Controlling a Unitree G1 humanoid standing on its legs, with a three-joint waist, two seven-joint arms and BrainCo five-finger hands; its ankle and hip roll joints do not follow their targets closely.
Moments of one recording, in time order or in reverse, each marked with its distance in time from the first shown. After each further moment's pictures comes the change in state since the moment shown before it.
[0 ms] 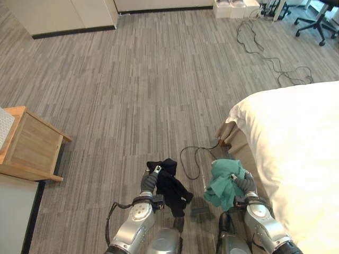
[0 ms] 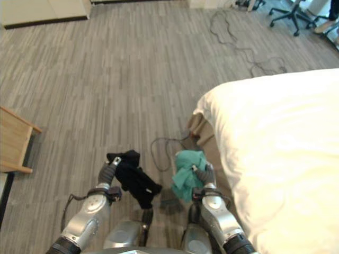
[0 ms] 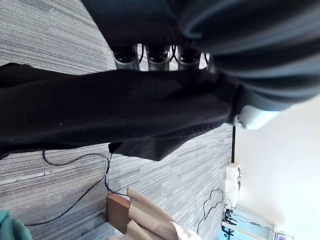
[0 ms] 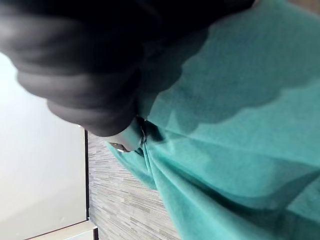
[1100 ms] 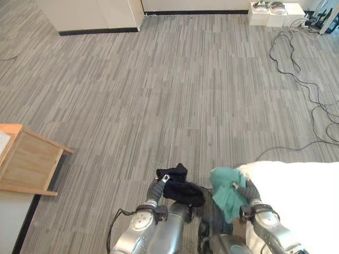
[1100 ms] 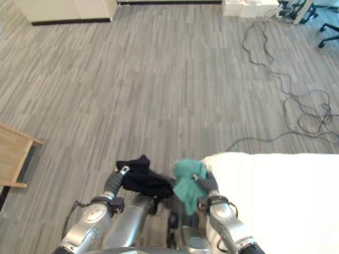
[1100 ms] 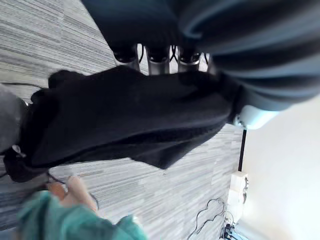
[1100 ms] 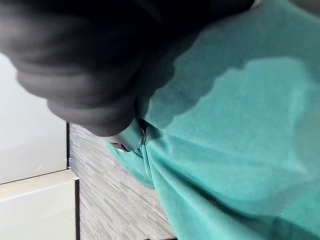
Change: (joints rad) left arm 0.056 0.031 -0.049 0.021 -0.022 -0.039 -0.140; right arm 0.097 -0.129 0.073 -0.081 0.045 0.056 0.083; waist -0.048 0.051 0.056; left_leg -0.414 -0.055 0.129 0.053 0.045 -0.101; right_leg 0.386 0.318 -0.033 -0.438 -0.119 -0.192
